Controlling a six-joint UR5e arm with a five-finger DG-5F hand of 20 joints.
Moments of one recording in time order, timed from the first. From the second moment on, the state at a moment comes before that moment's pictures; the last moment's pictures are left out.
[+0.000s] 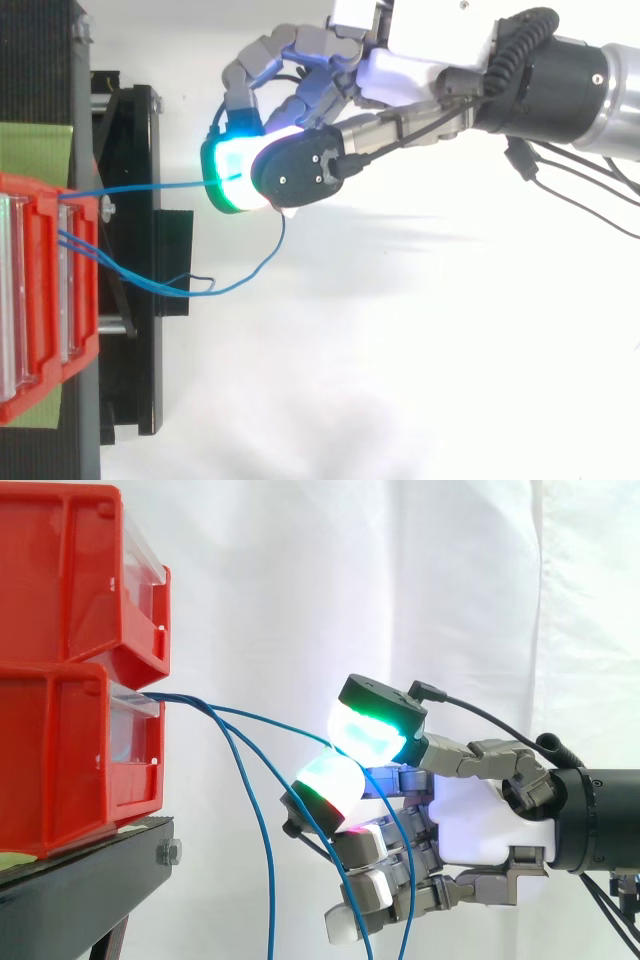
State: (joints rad) arm 0.05 -2.35 -1.23 -2.67 -1.44 0.01
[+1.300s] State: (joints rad) arm 0.05 -2.35 -1.23 -2.68 -1.43 0.01
